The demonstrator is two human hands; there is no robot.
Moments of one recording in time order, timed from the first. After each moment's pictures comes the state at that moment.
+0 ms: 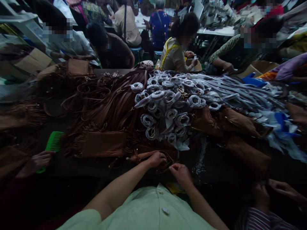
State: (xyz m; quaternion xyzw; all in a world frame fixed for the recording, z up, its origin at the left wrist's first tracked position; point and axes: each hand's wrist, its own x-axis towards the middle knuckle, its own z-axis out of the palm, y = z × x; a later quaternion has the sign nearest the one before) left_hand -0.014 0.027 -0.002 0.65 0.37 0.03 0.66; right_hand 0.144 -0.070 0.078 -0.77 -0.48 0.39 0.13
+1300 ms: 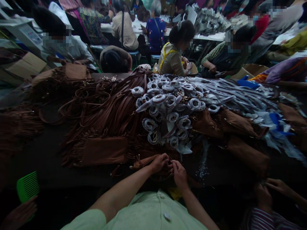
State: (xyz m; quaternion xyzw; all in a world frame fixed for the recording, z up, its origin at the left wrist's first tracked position) left_hand -0.023 0.033 0.002 0.64 0.33 0.16 0.68; right_hand 0.101 -0.055 0.059 -0.78 -0.40 0.36 0.33
